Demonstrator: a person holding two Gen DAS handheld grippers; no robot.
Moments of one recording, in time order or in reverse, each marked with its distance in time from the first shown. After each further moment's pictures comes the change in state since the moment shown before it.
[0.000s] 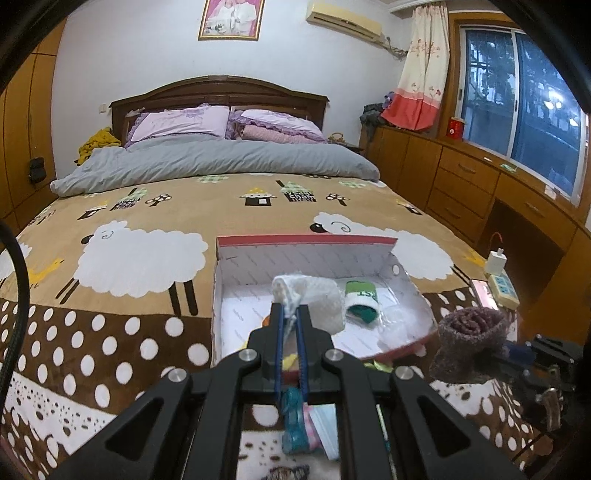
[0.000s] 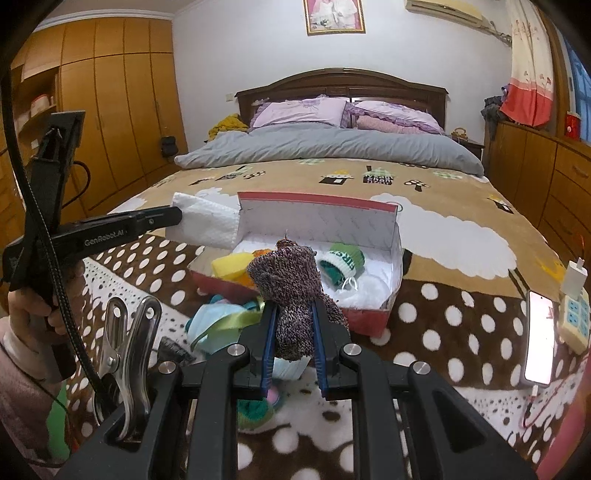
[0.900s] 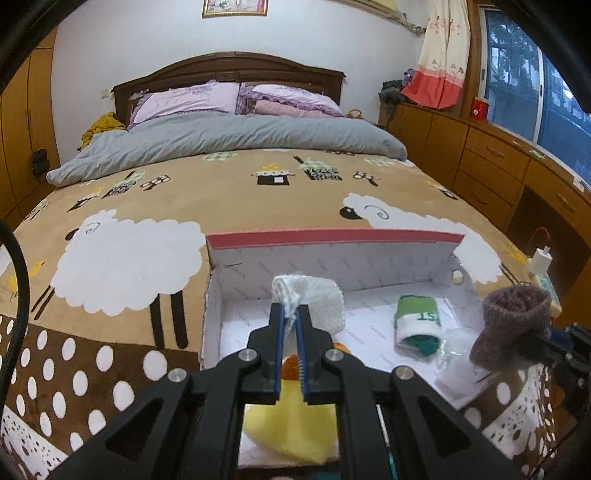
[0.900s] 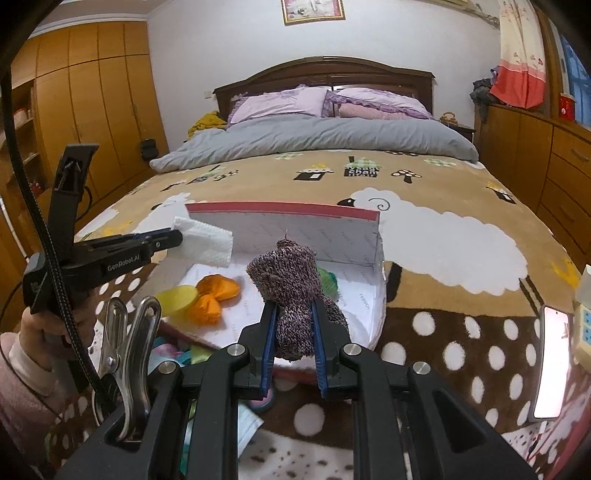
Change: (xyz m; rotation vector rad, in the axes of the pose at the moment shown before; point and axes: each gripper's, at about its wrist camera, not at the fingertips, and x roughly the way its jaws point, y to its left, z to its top) left arm 0.117 0.016 0.018 0.002 0.091 0.071; right arm 0.073 -0.046 0.032 0.060 0.032 -0.038
